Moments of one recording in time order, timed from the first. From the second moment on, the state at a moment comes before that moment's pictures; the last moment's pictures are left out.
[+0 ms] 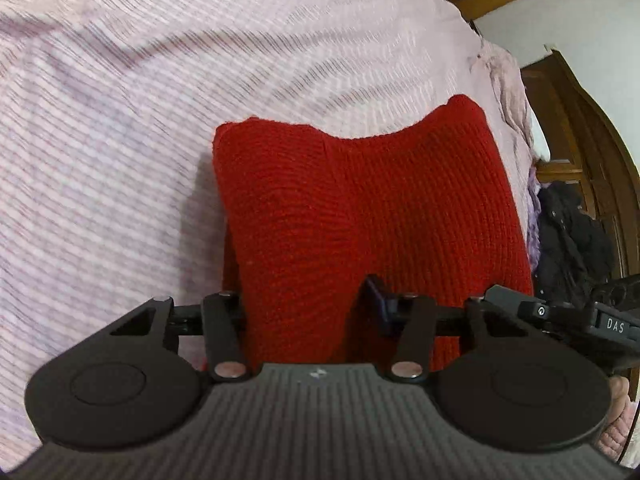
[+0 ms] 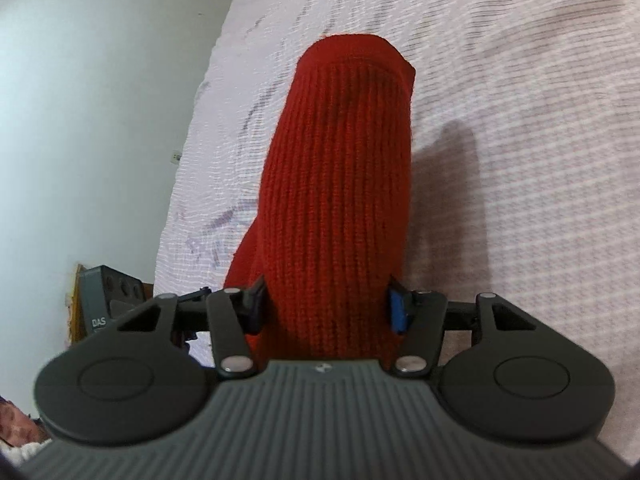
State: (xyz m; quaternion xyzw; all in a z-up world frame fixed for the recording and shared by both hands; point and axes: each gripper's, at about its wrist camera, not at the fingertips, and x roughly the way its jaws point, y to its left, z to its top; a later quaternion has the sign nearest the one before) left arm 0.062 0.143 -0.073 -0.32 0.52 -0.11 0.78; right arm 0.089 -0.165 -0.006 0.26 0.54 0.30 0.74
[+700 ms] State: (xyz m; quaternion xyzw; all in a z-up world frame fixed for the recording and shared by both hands) left arm 0.075 0.012 -0.094 -0.17 0.60 -0.09 0.78; right arm 0.071 -0.255 -0.051 0.17 0.57 0.20 0.78
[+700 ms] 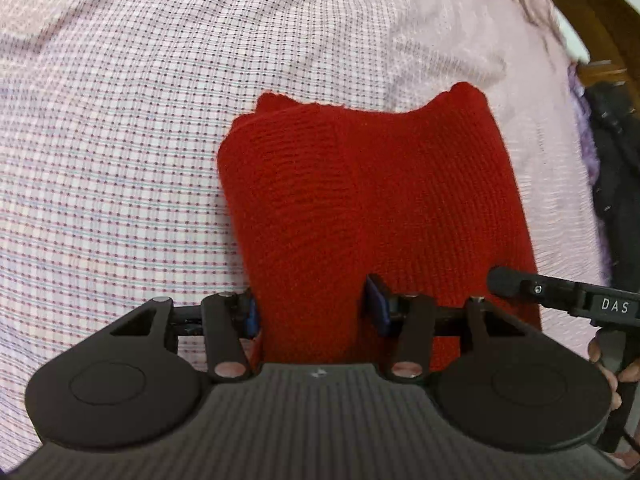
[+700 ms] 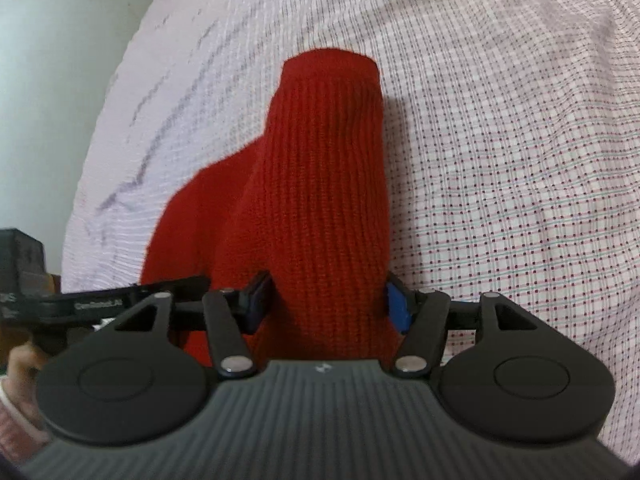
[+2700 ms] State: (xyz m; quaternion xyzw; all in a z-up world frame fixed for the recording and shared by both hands) left arm -0.035 -0.067 -0.032 -0.06 0.58 0.02 0.81; right arm -0.047 -0.235 0.006 0.02 0.52 0.17 0.84
